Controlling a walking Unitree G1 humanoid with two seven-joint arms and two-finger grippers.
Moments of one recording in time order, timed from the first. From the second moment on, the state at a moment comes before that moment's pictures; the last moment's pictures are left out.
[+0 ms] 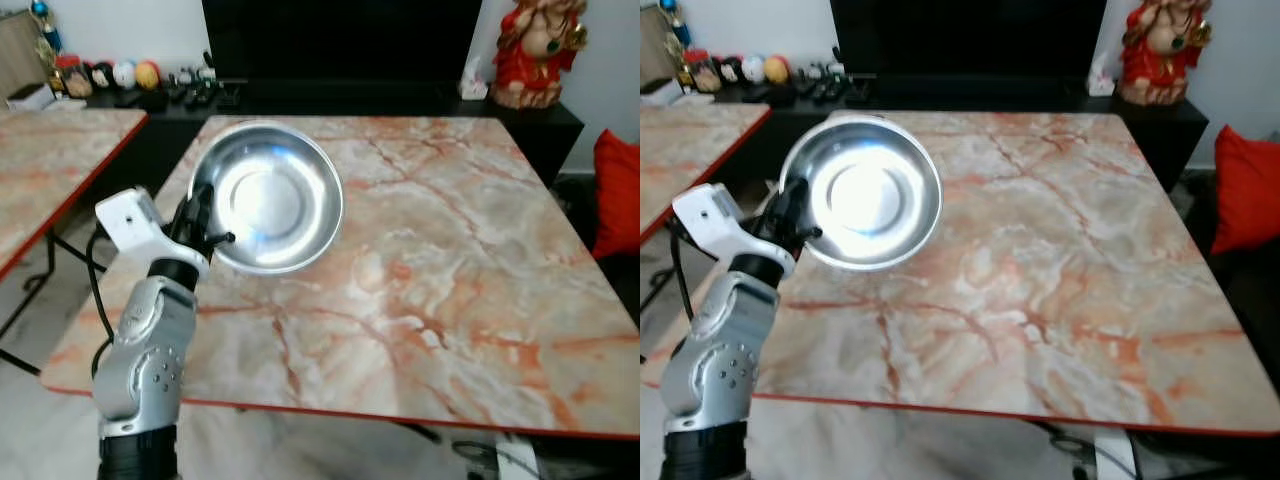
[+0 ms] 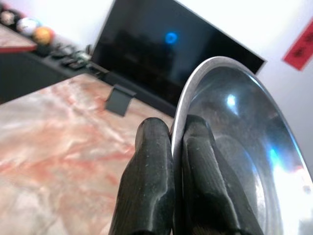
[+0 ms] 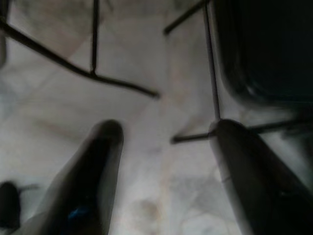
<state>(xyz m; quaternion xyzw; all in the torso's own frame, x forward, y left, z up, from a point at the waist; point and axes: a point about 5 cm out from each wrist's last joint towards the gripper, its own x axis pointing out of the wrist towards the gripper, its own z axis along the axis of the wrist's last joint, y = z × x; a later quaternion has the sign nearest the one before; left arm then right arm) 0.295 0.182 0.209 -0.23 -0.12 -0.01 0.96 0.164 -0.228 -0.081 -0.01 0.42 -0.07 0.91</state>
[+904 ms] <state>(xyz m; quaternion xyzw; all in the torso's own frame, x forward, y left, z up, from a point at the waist) 0.296 0.188 0.202 -0.21 -0.10 -0.01 0.97 0.146 -0.216 -0.092 0.02 0.45 -0.06 0.89</state>
